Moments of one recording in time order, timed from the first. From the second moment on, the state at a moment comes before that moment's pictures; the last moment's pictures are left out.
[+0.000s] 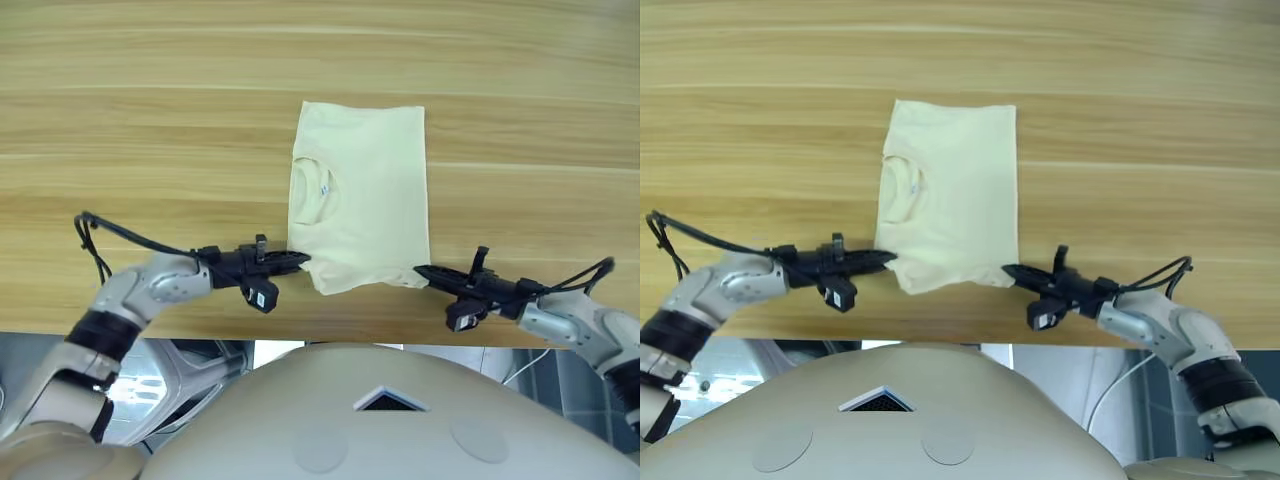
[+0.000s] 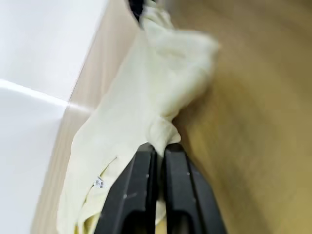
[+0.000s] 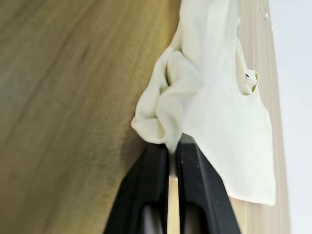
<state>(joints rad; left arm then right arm) 0.12 0.79 -0.48 0.12 0.47 -0.94 -0.43 0.37 -0.96 0.32 0.06 -0.62 -0.87 0.18</state>
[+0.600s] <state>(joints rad) 0.13 0.63 -0.34 0.08 -0.10 -0.58 -0.51 0.24 -0.74 0.21 -0.04 -0.07 -0.61 0.35</state>
